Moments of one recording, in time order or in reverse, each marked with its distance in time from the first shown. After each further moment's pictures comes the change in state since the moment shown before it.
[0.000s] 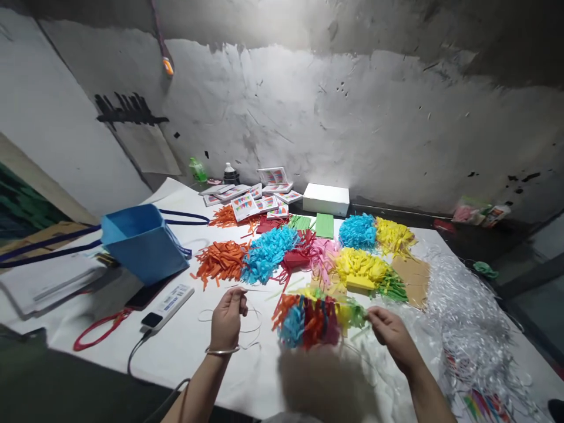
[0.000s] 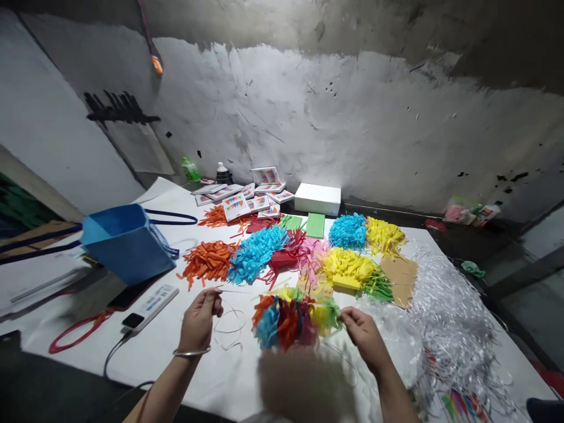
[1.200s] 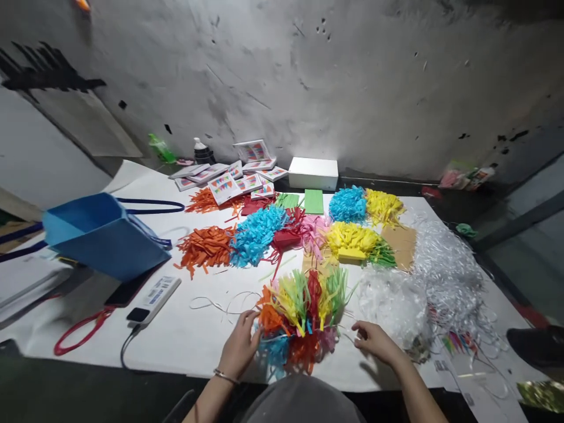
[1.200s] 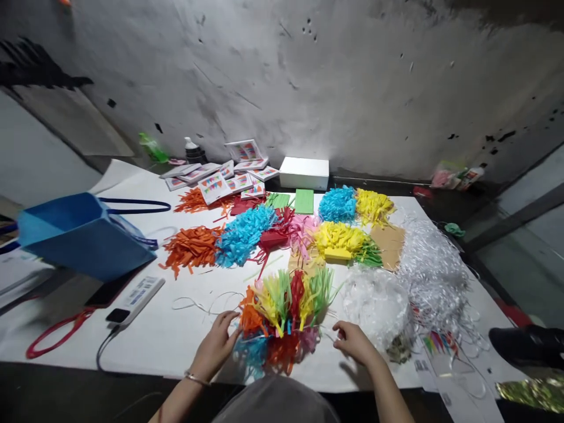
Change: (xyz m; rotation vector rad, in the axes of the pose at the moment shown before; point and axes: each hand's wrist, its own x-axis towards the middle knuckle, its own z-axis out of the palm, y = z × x) left_hand -0.063 -0.100 -0.038 0.902 -0.521 0.126; right_hand -0.053 0.132 0.013 -0.385 -0.170 0.224
